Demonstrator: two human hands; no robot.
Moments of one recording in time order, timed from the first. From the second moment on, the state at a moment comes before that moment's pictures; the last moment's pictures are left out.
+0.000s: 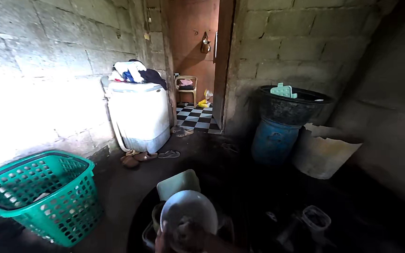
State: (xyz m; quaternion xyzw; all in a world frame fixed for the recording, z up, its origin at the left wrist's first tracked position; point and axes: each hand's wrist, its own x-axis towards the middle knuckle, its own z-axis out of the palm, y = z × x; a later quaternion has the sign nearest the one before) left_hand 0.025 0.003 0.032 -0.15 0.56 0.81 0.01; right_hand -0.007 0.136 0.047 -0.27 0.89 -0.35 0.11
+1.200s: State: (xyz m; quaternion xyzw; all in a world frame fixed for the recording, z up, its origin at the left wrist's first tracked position) left_hand 0.045 0.027 0.053 -0.09 0.58 0.79 0.17; right_hand -0.025 0.107 0.081 0.16 0.88 -0.44 -0.03
